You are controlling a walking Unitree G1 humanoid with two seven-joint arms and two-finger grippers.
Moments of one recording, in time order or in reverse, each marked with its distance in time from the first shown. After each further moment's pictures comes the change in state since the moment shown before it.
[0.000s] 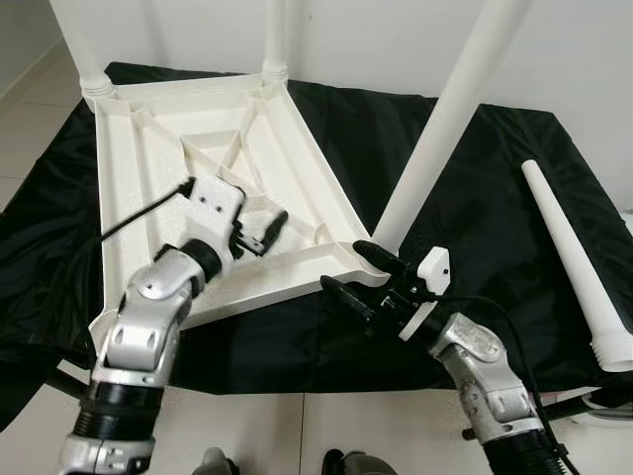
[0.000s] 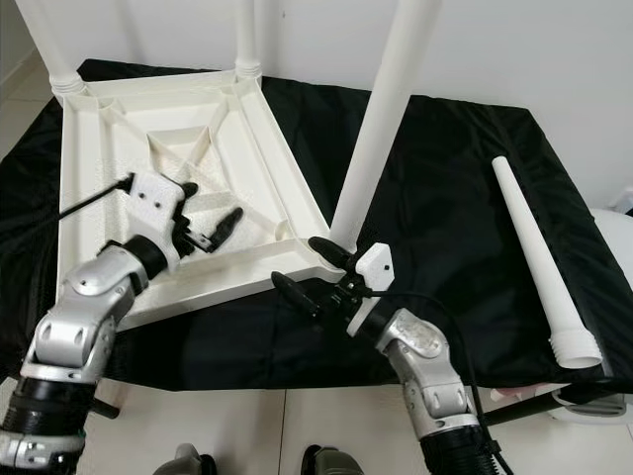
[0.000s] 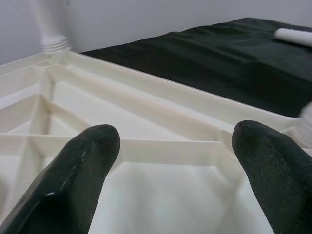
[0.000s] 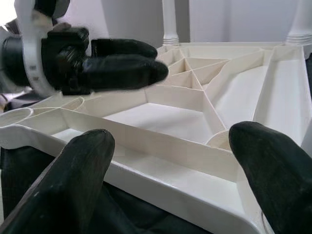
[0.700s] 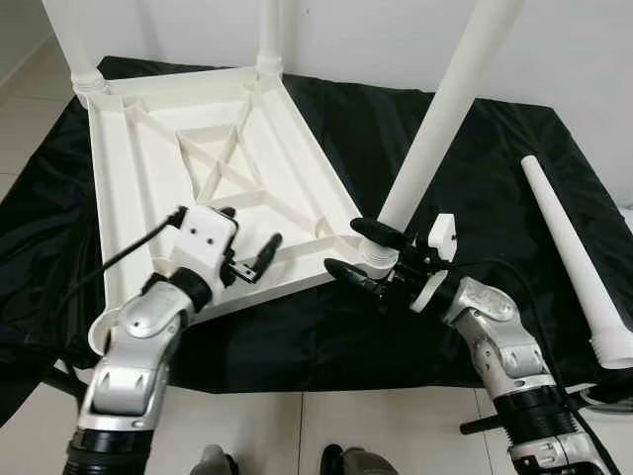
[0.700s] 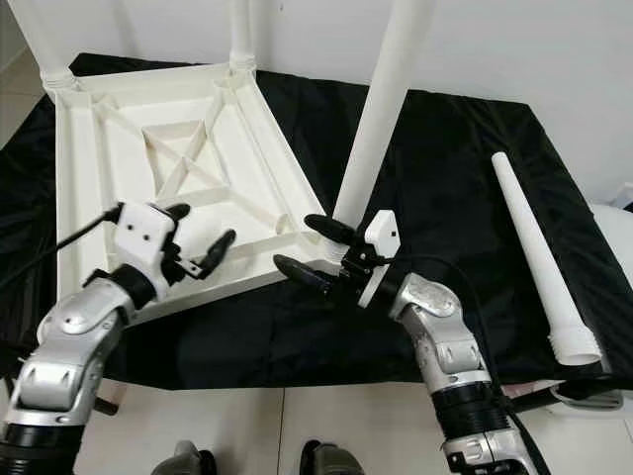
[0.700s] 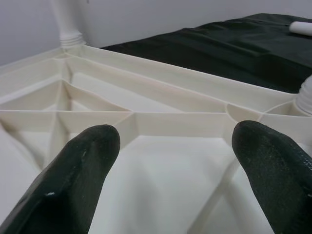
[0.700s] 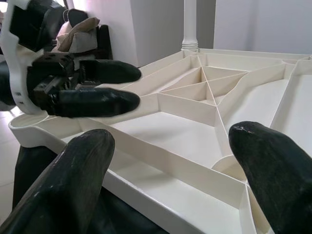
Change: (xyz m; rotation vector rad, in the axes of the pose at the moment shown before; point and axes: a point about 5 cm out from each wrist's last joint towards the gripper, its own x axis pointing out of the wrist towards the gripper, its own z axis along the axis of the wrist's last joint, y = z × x) left arm -0.032 0.012 -0.002 0.037 -0.013 0.102; right arm 0.011 -0.026 0.017 -0.042 0.009 0.108
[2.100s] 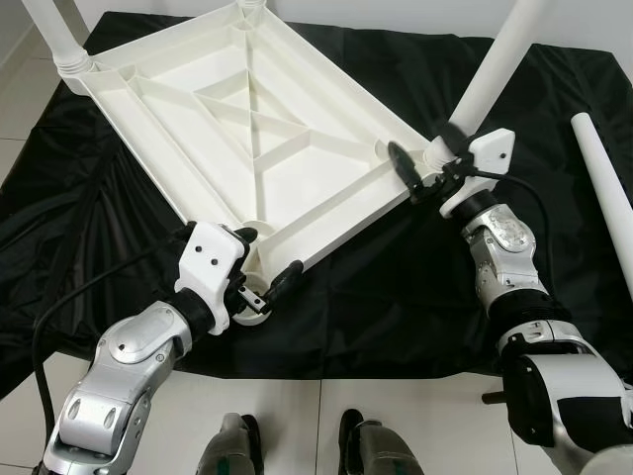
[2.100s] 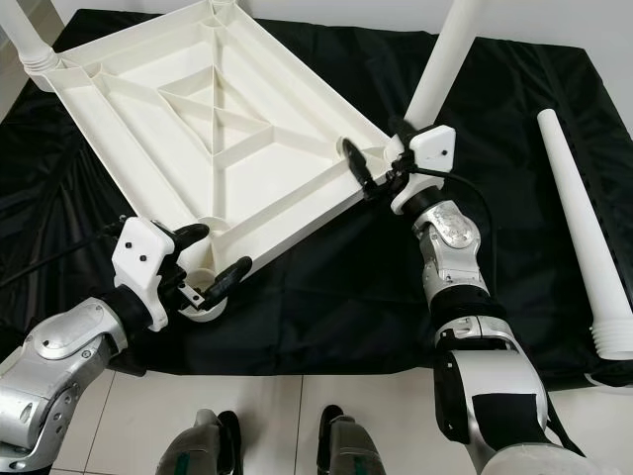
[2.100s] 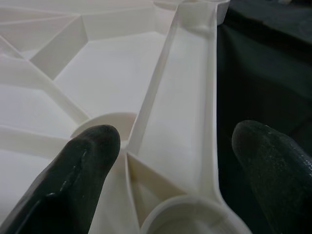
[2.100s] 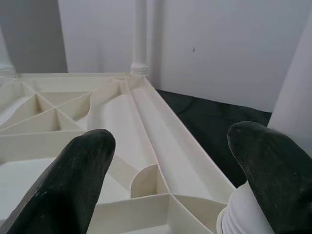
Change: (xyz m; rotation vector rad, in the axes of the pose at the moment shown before) left arm -0.021 -0.035 0.014 -0.069 0.058 -0.220; right arm 0.008 -0.101 0.038 -0.291 -0.175 -0.598
